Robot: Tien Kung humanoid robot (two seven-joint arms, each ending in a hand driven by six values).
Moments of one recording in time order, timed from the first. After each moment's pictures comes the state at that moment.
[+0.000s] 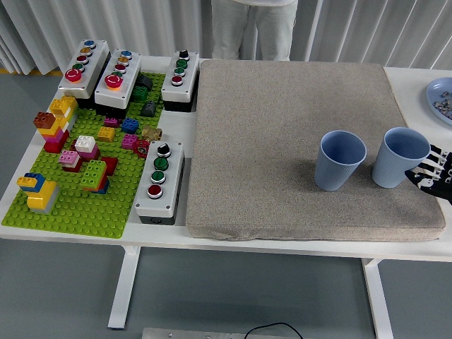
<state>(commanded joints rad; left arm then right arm) -0.12 0.14 -0.31 -0.18 0.20 0.06 0.09 0.08 -0.39 1.43 1.40 -1.00 -0.02 -0.19</state>
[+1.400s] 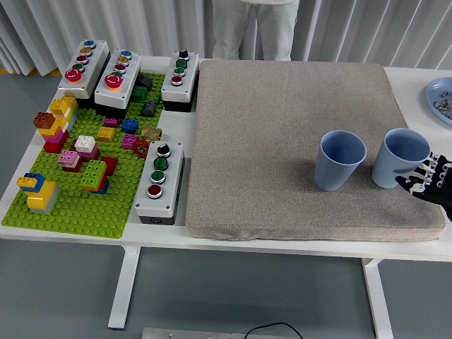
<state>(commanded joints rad) -0.12 0.14 -0.36 -0.18 0.25 0.06 0.10 0.05 -0.40 1.40 1.48 -0.98 -0.04 -0.21</state>
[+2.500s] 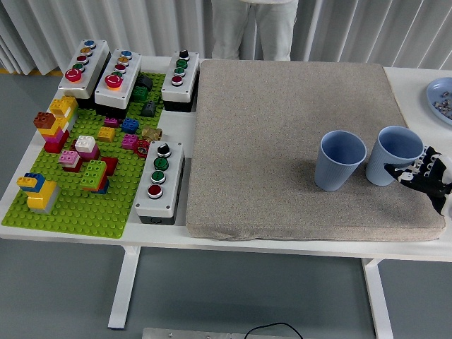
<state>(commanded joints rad) -0.12 0.14 -0.33 -0.18 0.22 0.06 0.10 0.13 -0.34 1.36 1.39 -0.97 -0.06 -0.17</state>
